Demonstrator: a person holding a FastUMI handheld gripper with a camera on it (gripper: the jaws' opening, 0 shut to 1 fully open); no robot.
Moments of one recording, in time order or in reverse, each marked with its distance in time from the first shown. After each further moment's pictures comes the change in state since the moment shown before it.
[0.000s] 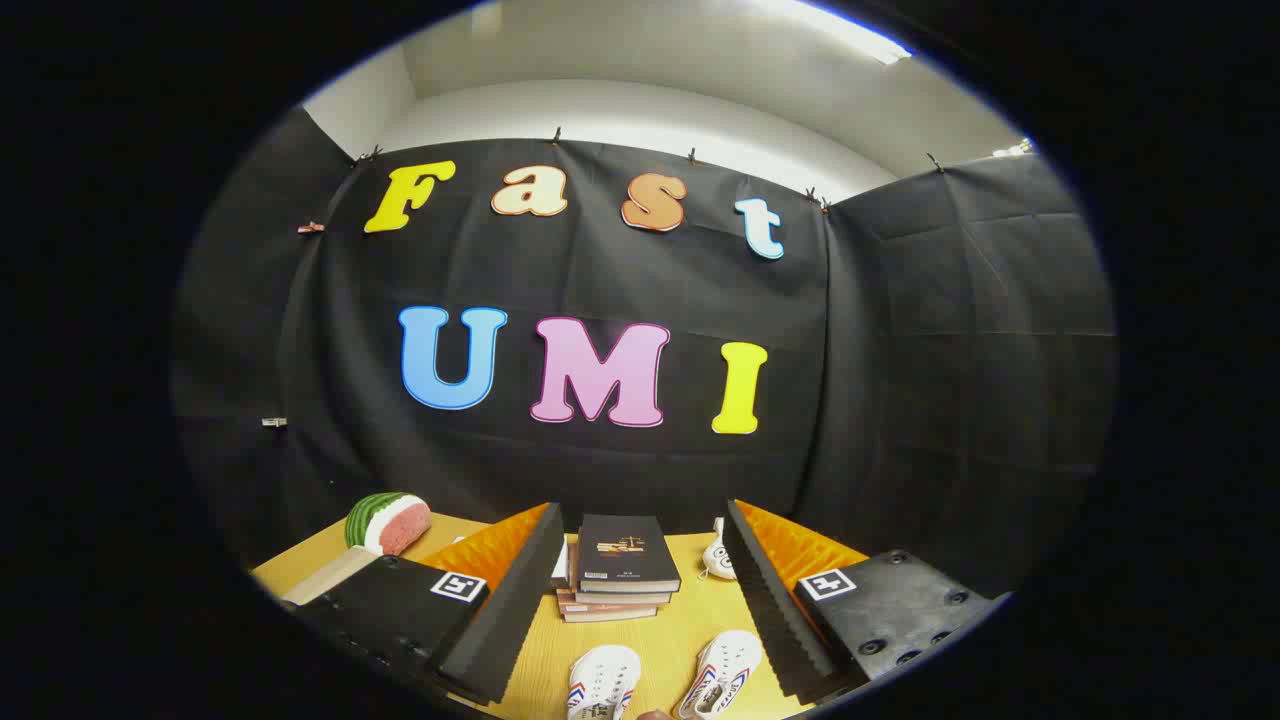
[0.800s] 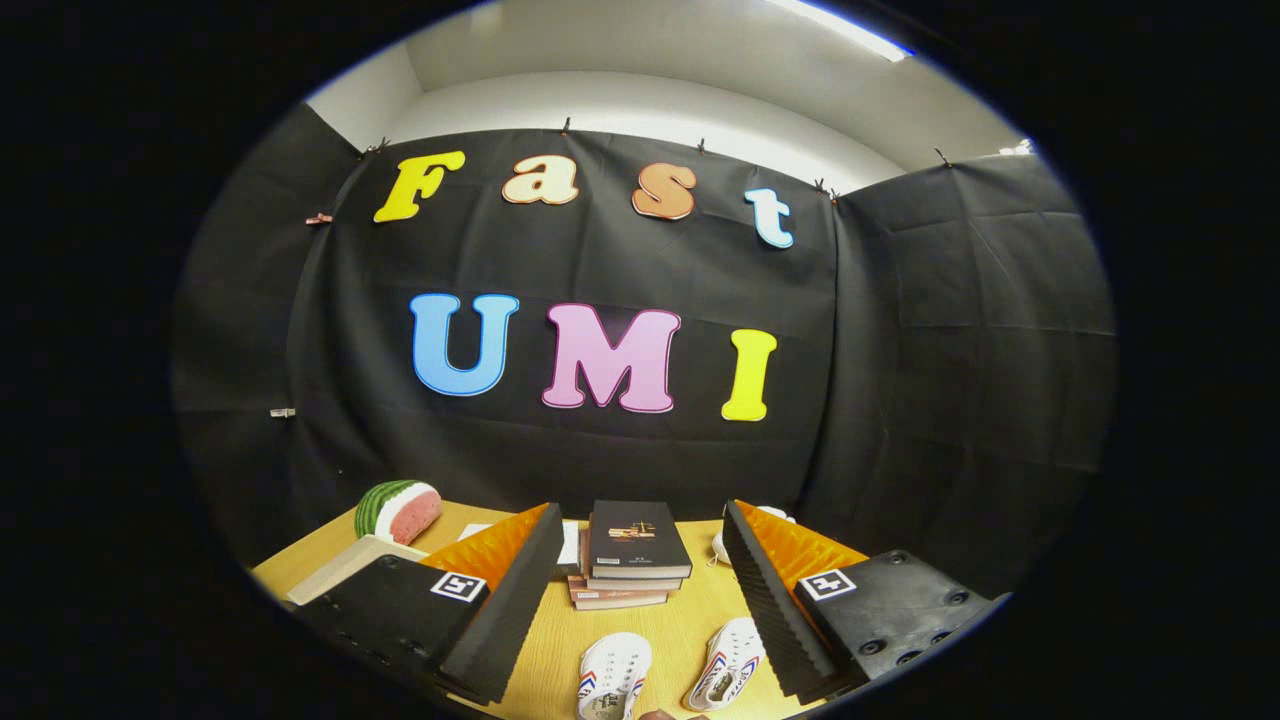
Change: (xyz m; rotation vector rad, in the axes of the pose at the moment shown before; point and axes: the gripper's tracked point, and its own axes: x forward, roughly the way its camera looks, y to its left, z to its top) arm -0.015 0.012 -0.010 0.001 0.049 0.013
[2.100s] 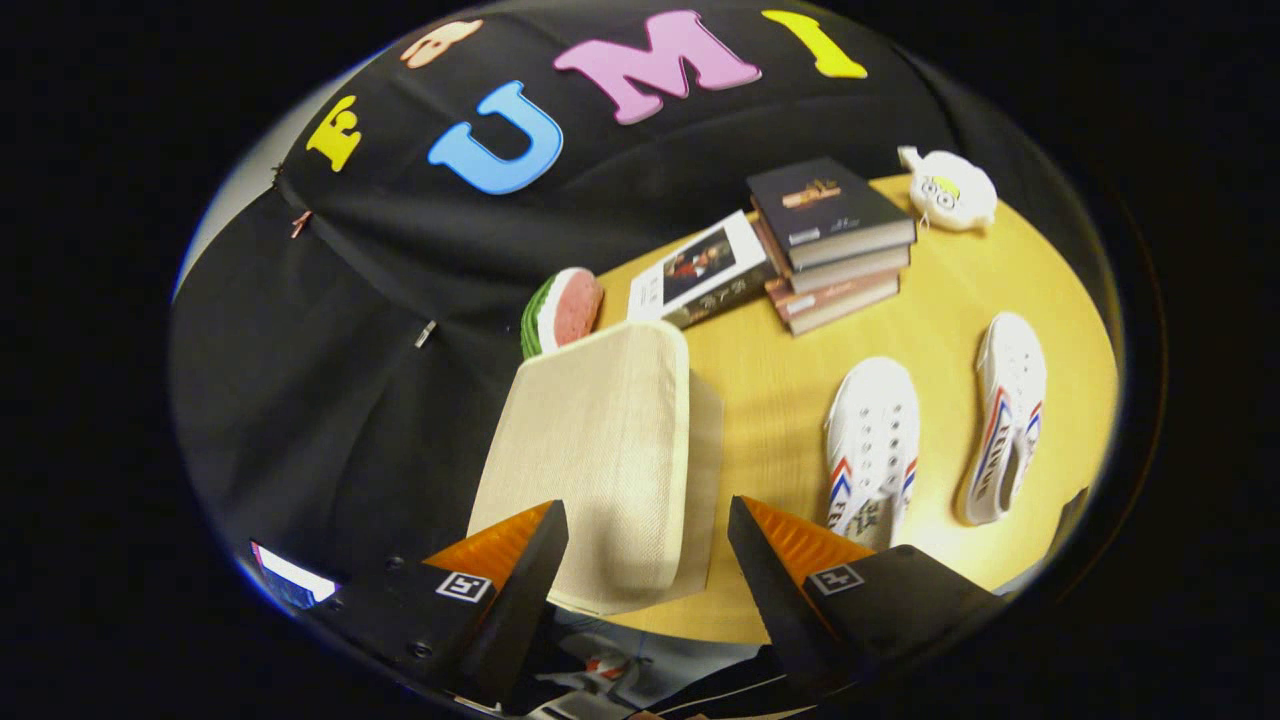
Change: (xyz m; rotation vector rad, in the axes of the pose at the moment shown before) arm -0.050 0.160 -0.205 0.558 0.981 0.520
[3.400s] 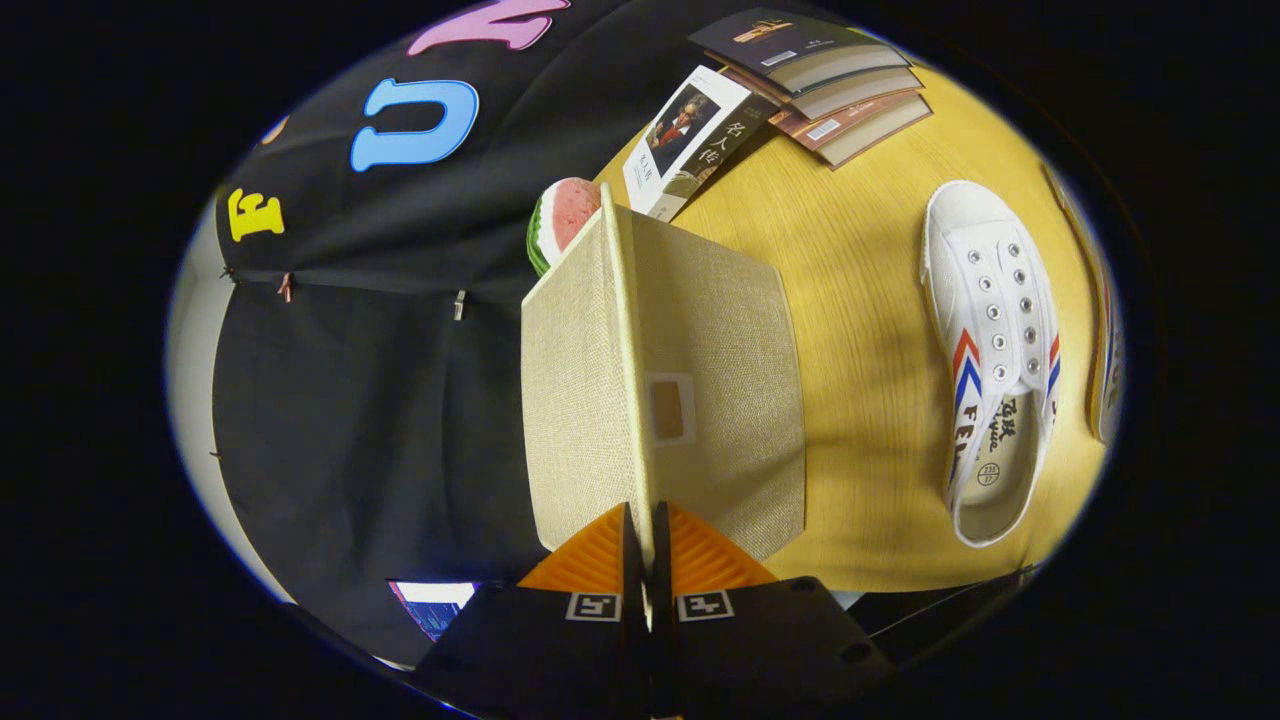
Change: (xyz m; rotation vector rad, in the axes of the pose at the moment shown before) arm 0.033 0.016 -0.025 0.285 0.310 0.178
